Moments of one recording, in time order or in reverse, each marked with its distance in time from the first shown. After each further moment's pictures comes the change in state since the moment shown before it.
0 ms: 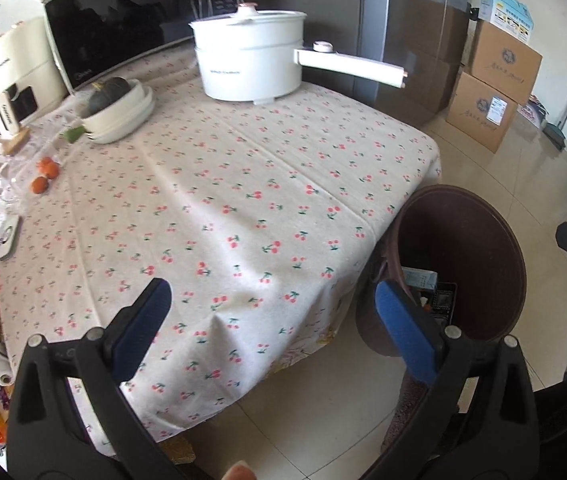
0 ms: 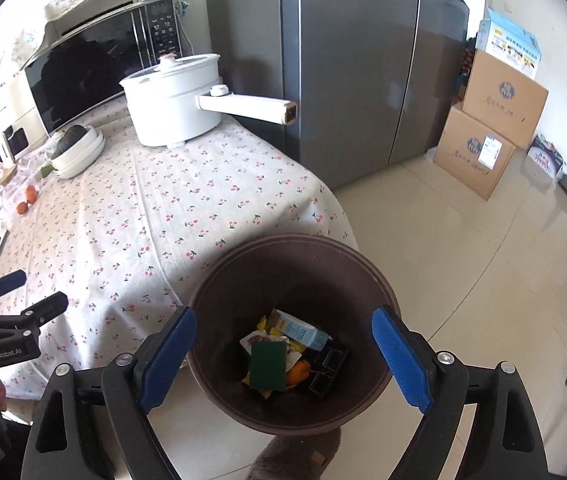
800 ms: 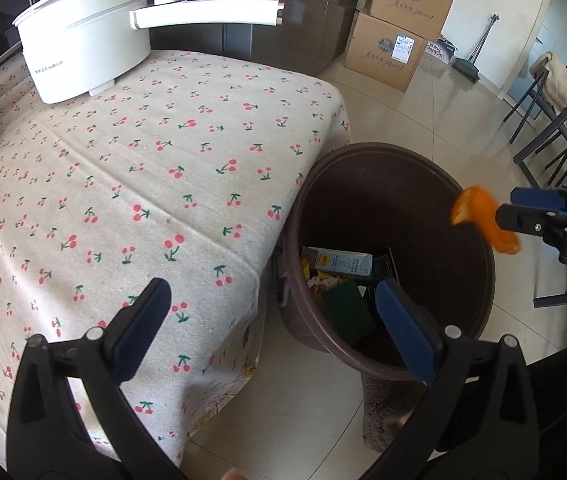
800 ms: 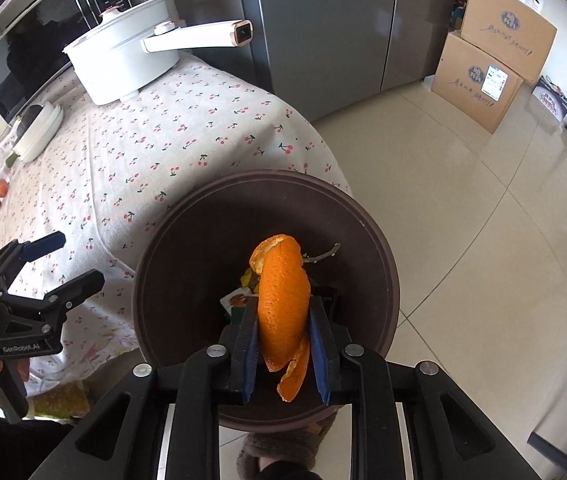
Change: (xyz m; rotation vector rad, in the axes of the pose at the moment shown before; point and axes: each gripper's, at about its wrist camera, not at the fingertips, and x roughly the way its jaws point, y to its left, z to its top) left arm 0.095 -0.075 0.027 0.261 0.143 -0.363; right arm 0.080 -0.055 0.001 0.102 0.265 0.016
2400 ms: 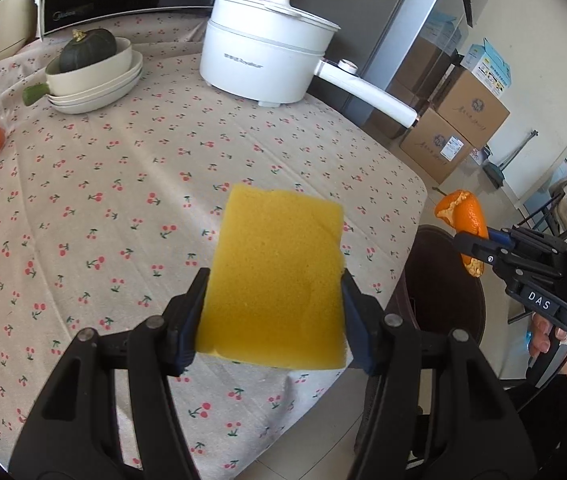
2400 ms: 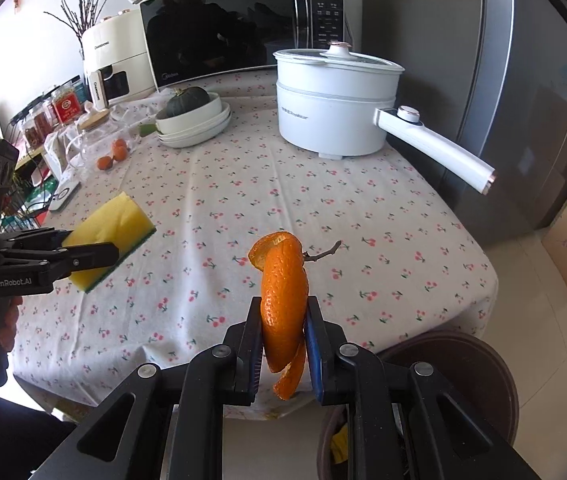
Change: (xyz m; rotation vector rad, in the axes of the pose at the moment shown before) left arm -0.088 0.173 -0.049 -0.333 -0.149 -0.036; right arm -0.008 0.197 0.035 -0.418 -0.224 0.220
